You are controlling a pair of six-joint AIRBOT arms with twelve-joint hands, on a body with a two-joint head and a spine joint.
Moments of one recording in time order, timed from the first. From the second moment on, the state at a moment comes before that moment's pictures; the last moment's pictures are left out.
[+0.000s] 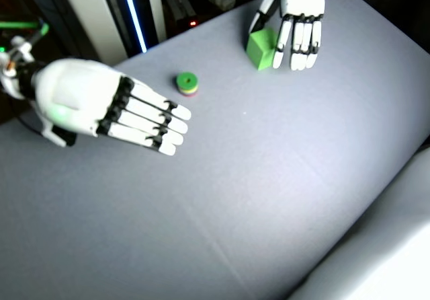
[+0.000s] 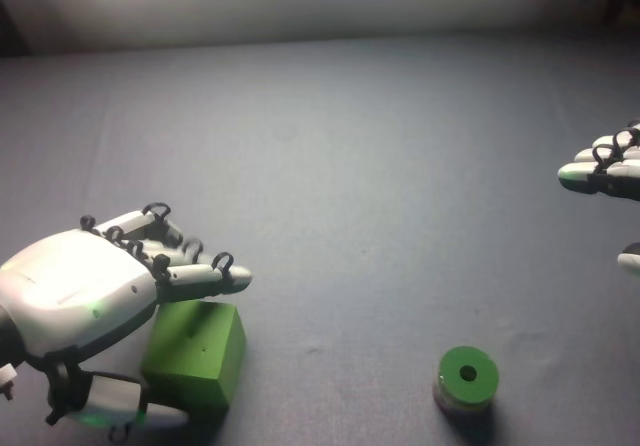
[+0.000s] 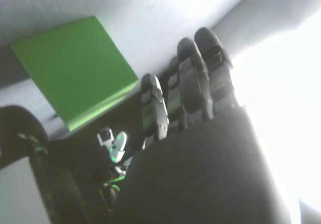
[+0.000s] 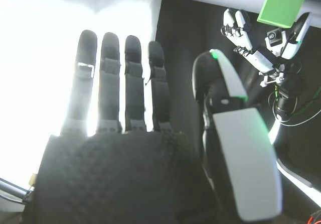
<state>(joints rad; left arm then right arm) 0.97 -0.92 0.96 -0.09 -0.87 1.00 -1.09 -0.87 1.03 0.07 1.19 -0.79</state>
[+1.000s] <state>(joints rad) 0.56 -1.26 1.32 0.08 -0.65 0.79 -1.05 -0.91 1.06 0.03 1.17 -0.79</state>
